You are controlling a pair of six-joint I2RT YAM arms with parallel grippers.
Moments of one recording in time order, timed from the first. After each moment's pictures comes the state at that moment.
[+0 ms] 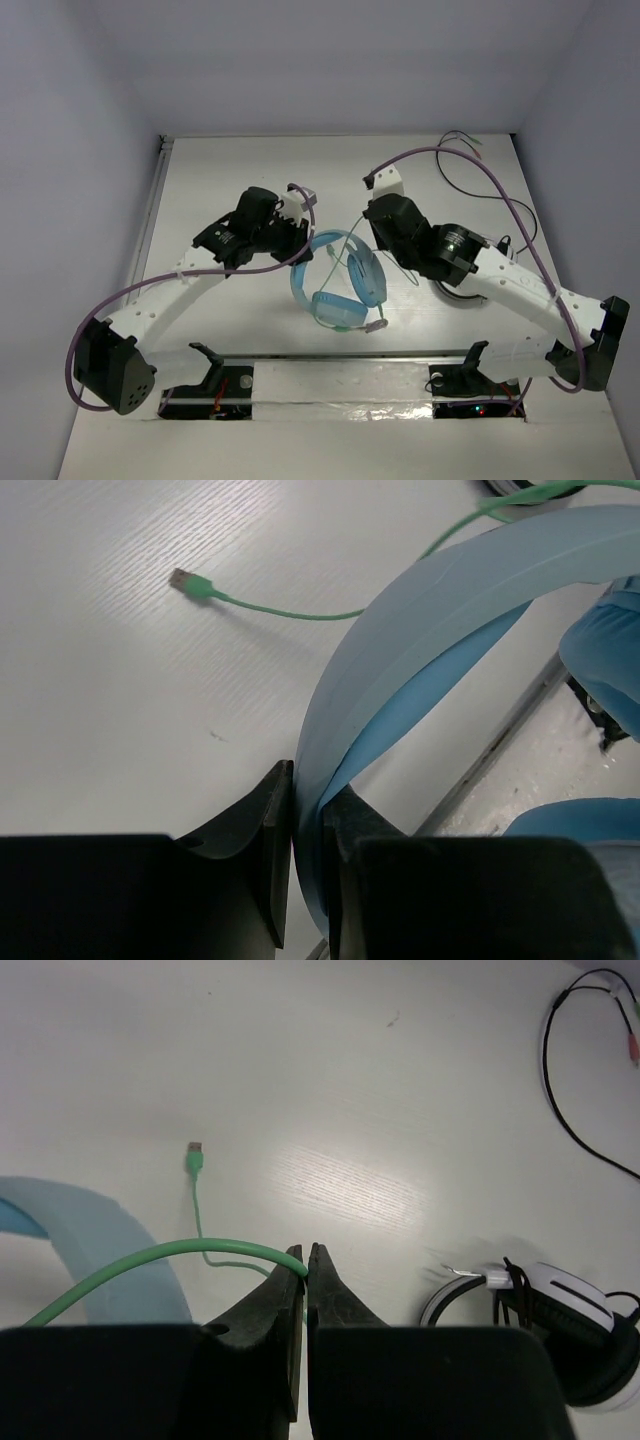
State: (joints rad) left arm -0.58 1.20 1.00 -0.53 0.36 -0.13; right arm 0.98 1.27 1.32 -0.70 0.70 0.23
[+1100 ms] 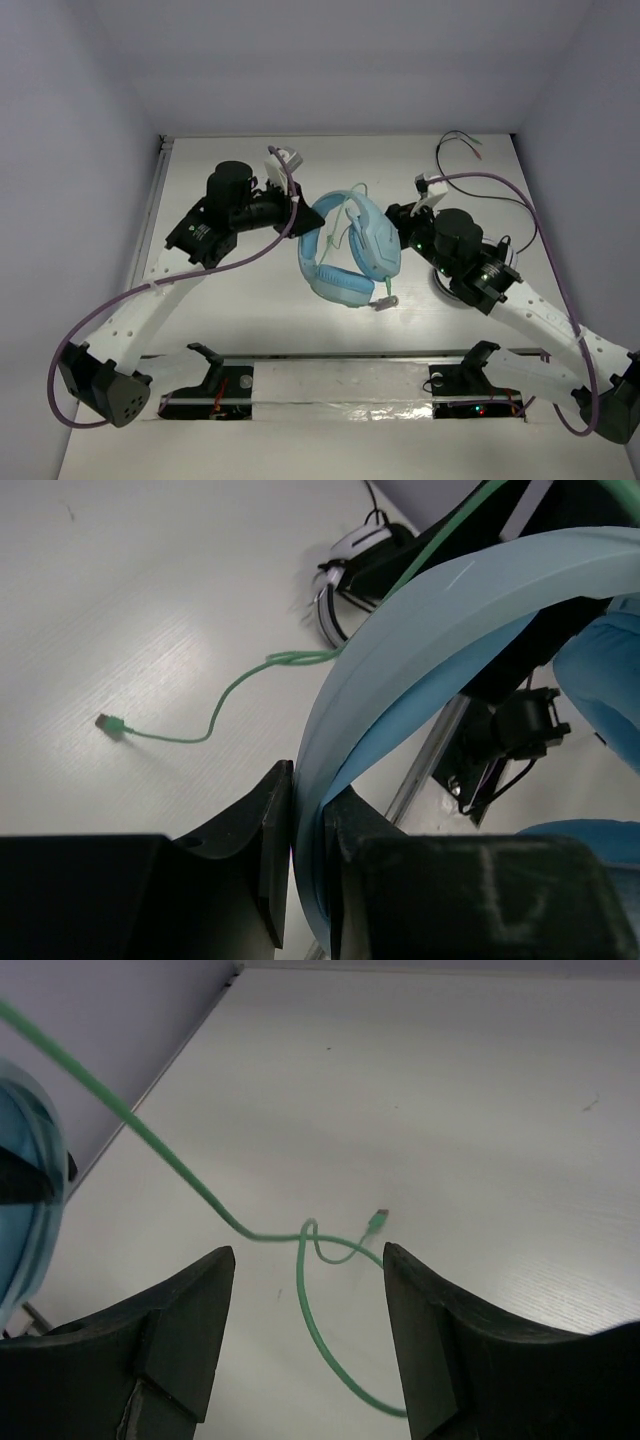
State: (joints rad) left arm -0.54 1.13 1.15 -0.40 0.54 -0.29; right arm 0.74 0.96 0.87 -0.08 0.14 0.37
